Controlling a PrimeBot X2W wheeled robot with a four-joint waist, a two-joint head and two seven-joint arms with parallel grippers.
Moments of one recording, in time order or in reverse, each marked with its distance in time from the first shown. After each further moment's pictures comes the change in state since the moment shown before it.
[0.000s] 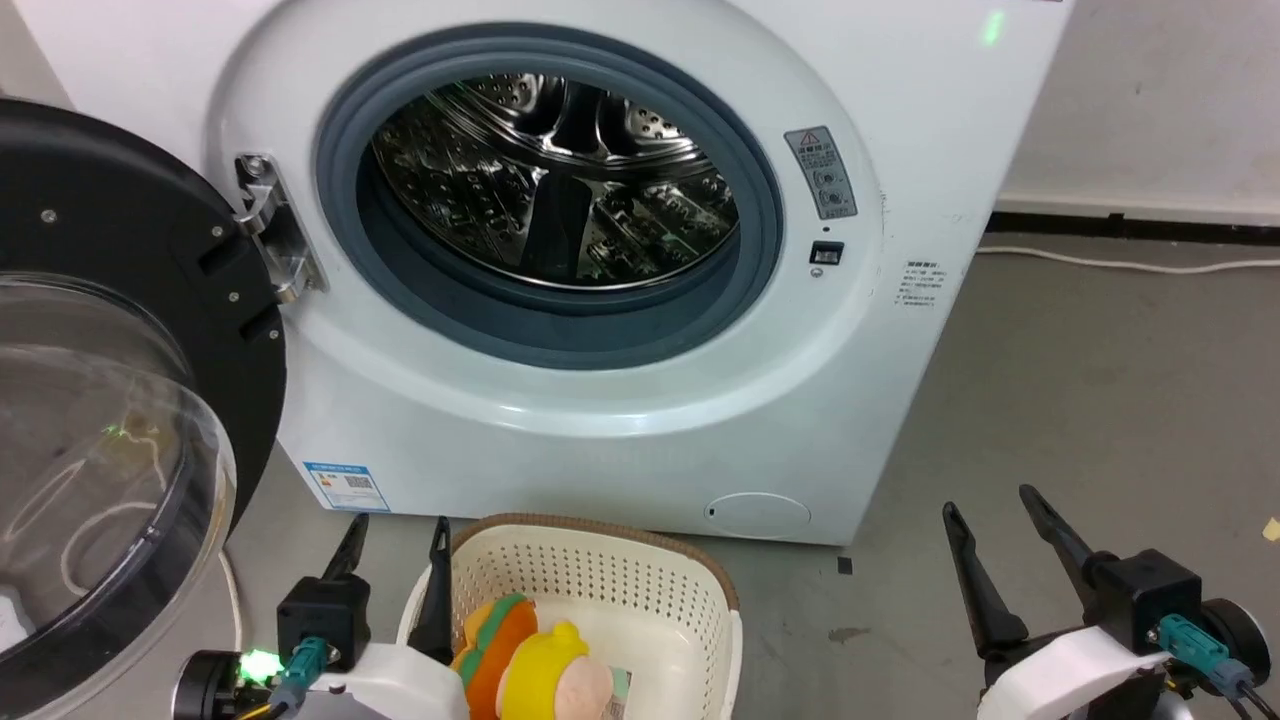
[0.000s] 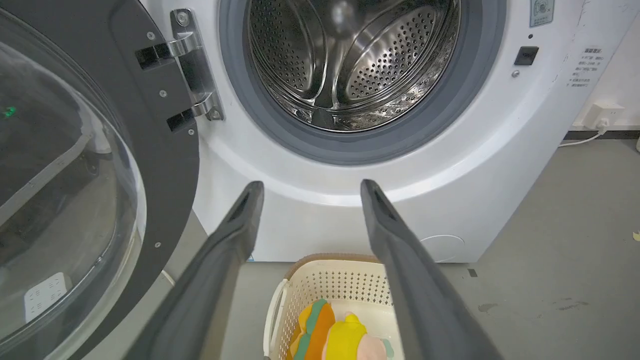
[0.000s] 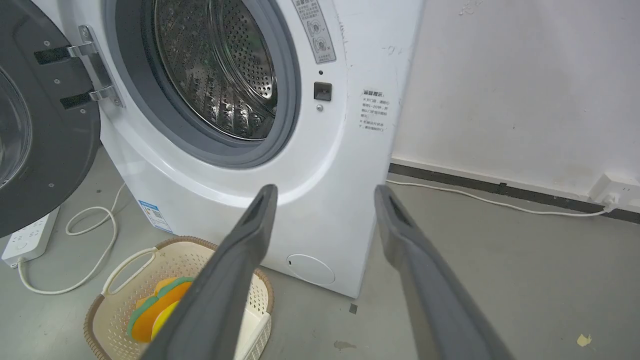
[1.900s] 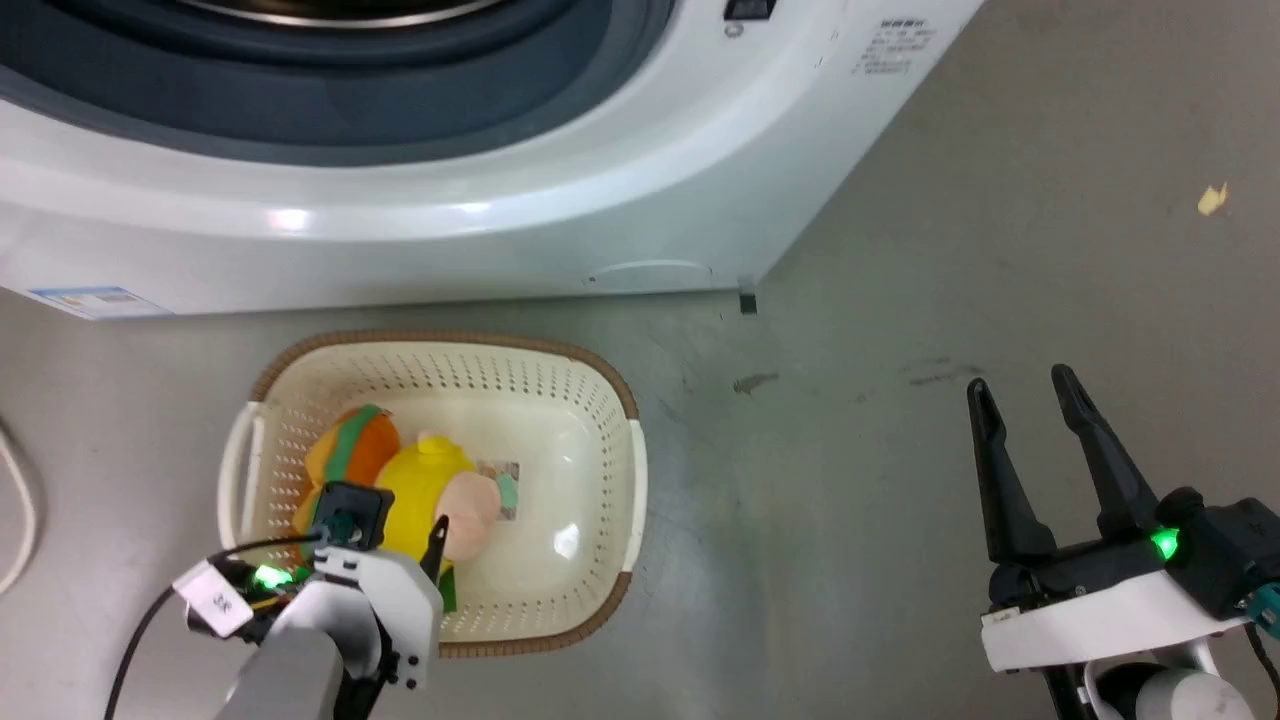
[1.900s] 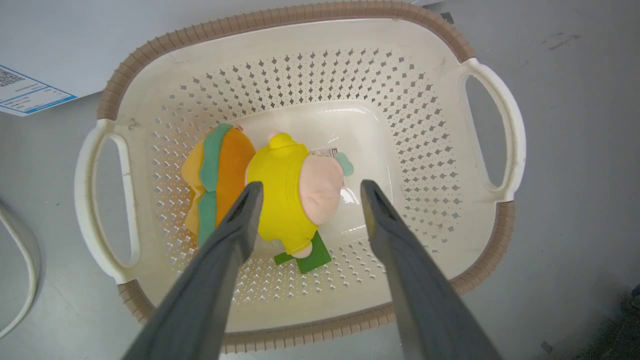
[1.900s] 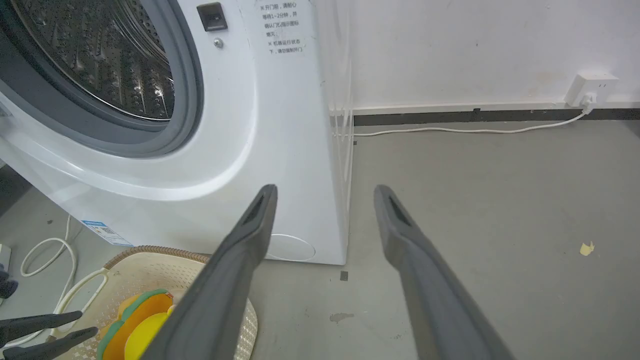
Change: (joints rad) left arm -0.395 0.193 -0.237 0.656 -0.177 -0.064 0.032; right arm -0.083 0.000 0.041 -0.128 0.166 0.000 -0.115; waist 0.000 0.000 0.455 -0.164
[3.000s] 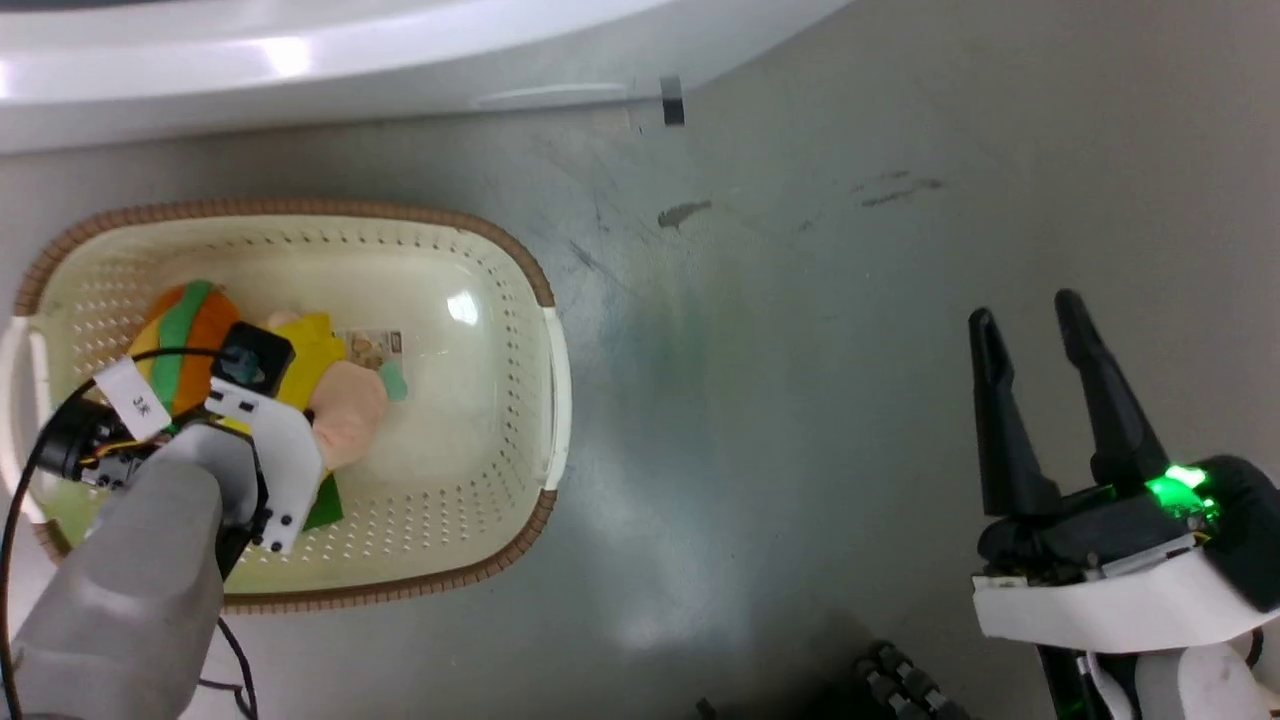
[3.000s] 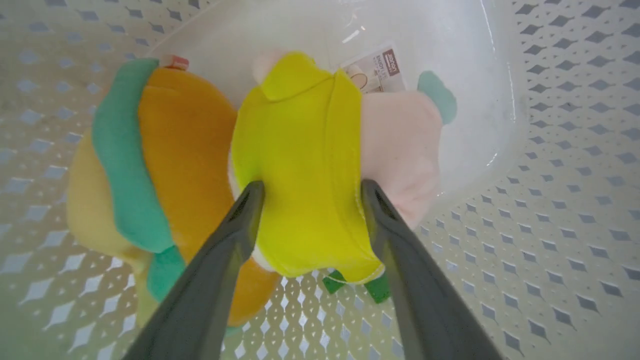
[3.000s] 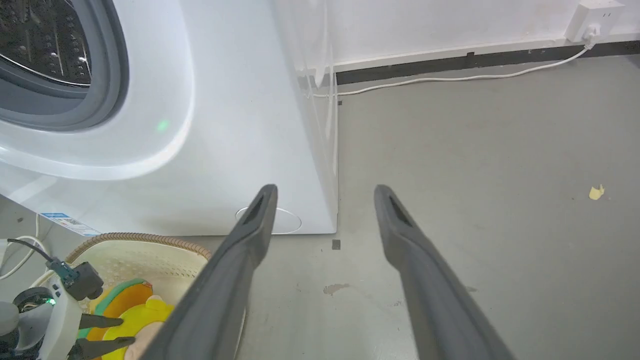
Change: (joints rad) left arm -0.404 0.180 -0.242 0.346 -0.037 -0.039 0.109; right arm -0.060 0.000 0.066 -0.087 0.105 0.000 -0.068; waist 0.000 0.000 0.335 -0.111
